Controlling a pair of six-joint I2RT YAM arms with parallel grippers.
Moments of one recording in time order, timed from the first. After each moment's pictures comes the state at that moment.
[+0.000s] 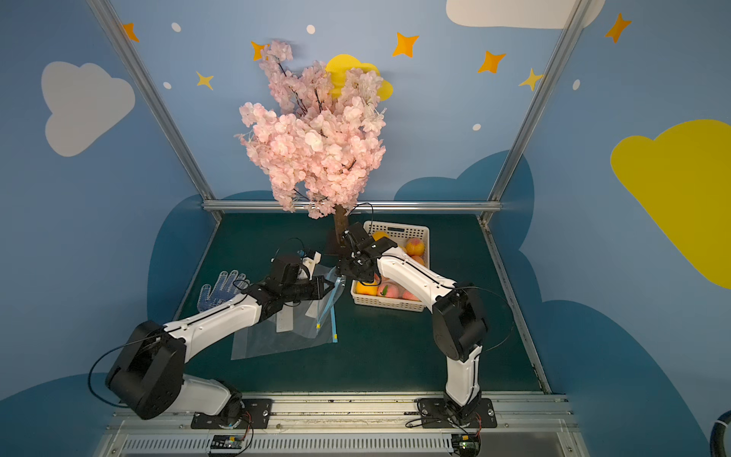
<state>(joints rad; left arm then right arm) -0.51 1.44 0.82 -0.02 0.35 -0.57 0.74 1.91 1.64 -0.78 -0.10 0.74</state>
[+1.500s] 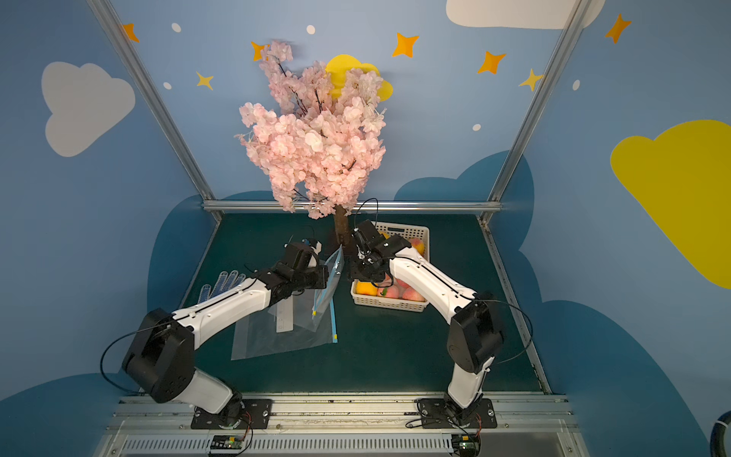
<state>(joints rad) -0.54 1.56 1.05 -0.27 0.05 -0.48 0.69 1.72 1.56 -0.88 -0.11 0.56</state>
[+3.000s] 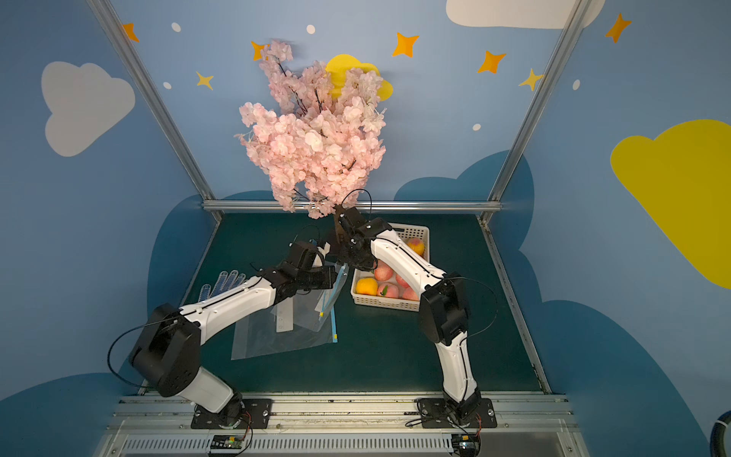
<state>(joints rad) -0.56 1.58 1.07 -0.23 0.18 -0.53 0.71 2.09 2.00 -1.08 -0.05 0.76</state>
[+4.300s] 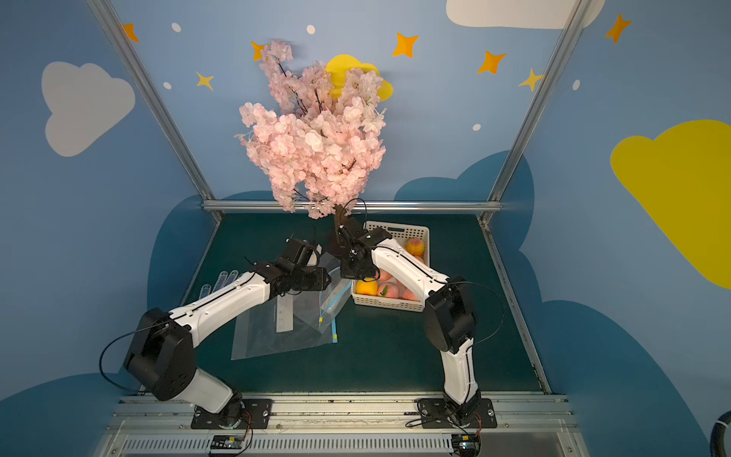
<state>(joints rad) -0.53 1.56 1.14 -0.51 0.13 -0.47 0.73 1.97 1.80 -1.00 -0.09 0.61</state>
